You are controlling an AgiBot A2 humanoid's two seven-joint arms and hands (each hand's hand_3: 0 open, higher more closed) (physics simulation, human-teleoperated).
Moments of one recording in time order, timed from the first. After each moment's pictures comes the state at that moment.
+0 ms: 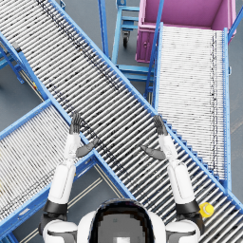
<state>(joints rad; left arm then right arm) 0.29 1.21 0.20 -1.80 1.00 0.10 0.10 0.29 -1.21 0.20 1.80 1.00 0.10 -0.10</state>
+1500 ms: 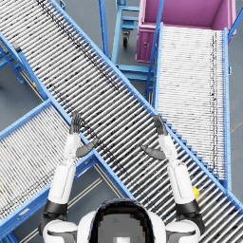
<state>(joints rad) 0.29 1.21 0.20 -1.80 1.00 0.10 0.10 0.29 -1.21 0.20 1.80 1.00 0.10 -0.10</state>
